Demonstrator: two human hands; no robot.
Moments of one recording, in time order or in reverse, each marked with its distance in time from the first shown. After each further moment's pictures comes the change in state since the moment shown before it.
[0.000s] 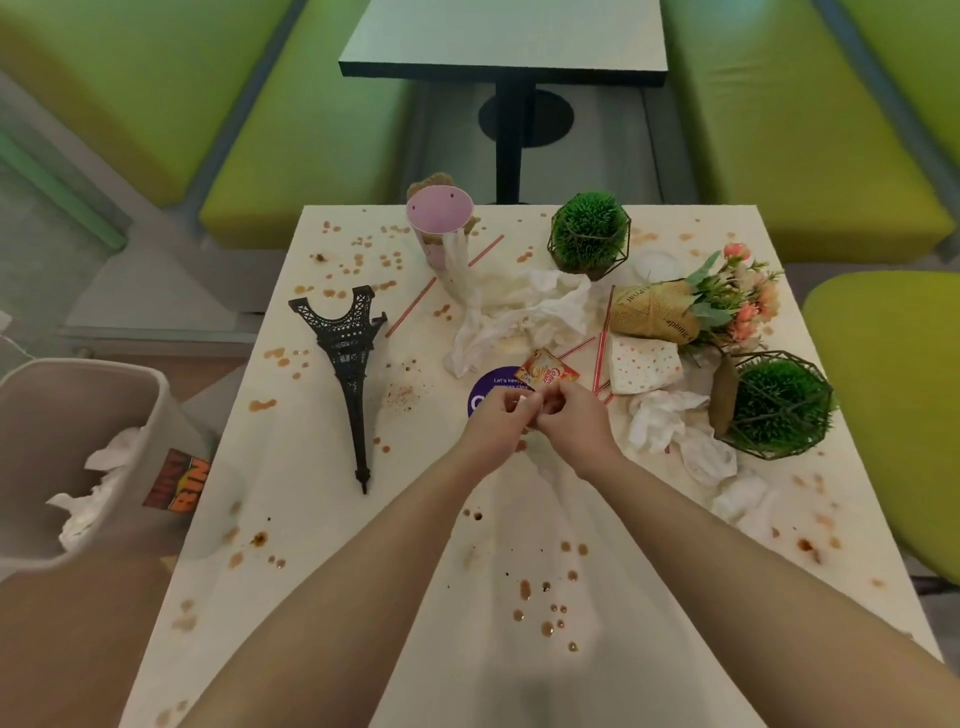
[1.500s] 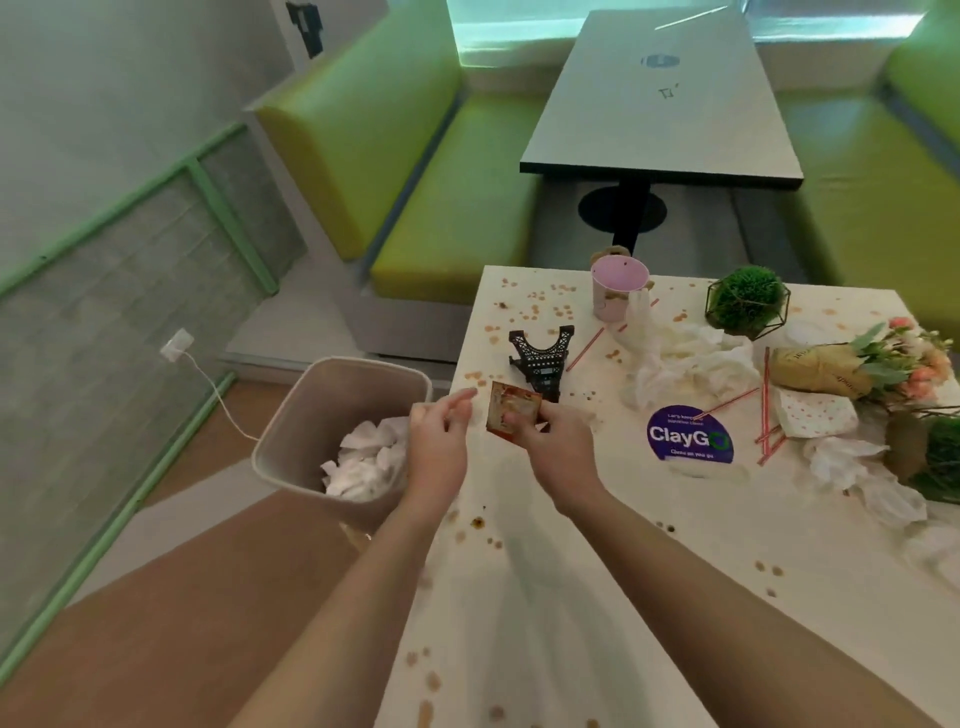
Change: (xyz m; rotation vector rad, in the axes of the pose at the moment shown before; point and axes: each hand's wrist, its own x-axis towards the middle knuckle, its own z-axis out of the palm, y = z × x) left_hand -0.146 -0.042 -0.263 0.078 0.548 0.307; right_hand -0.135 -0.152 0.196 0.155 -0.031 -0.282
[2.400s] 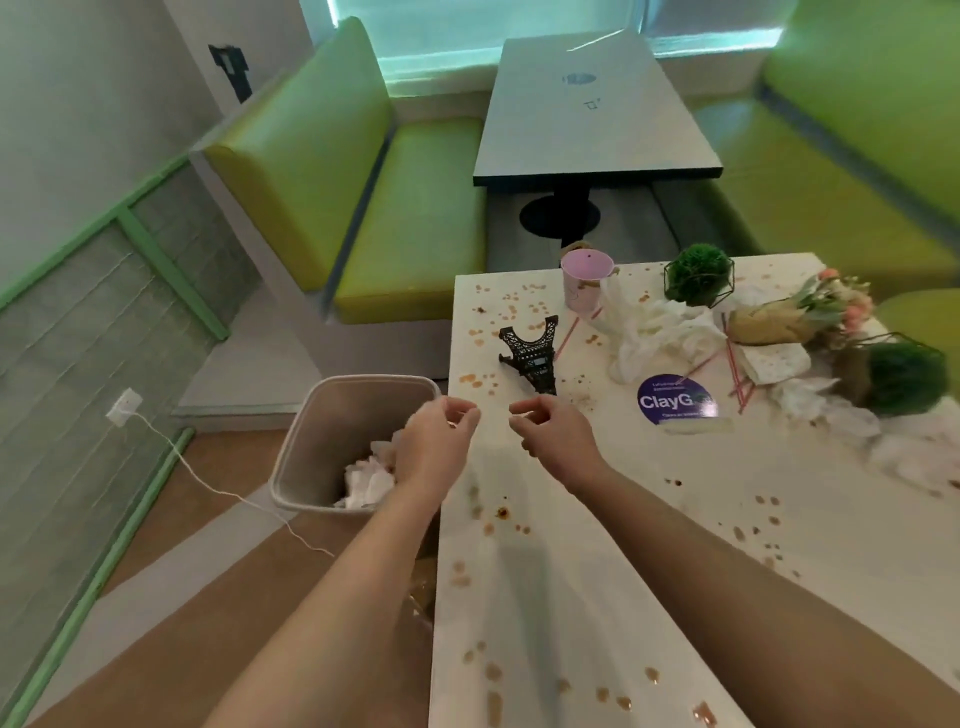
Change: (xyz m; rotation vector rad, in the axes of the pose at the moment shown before) left_hand 0.017 -0.014 -0.054 0.361 -0.125 0.088; right_hand -0.026 -0.015 0.037 -0.062 0.037 0.144
